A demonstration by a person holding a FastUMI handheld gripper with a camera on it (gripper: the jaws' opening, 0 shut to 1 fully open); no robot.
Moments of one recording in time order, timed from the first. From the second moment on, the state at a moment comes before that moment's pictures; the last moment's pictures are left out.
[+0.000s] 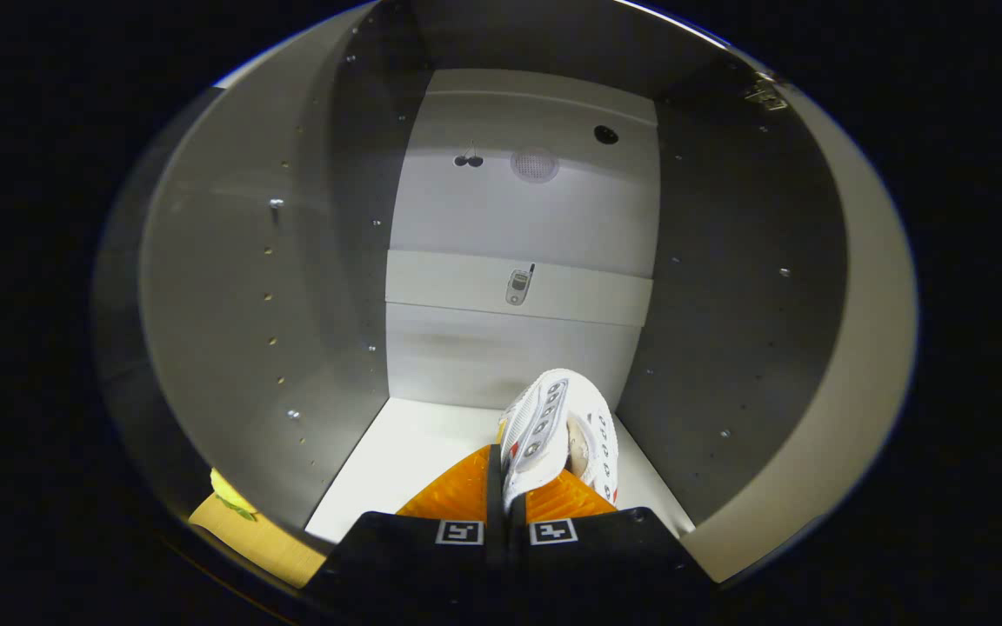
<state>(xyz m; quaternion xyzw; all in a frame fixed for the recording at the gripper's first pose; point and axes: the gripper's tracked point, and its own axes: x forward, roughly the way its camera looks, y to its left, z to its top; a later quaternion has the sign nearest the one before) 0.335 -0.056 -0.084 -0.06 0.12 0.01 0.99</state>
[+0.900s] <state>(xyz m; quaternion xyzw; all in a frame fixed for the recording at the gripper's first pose) 0.415 -0.057 -0.175 -0.07 0.22 0.05 0.97</state>
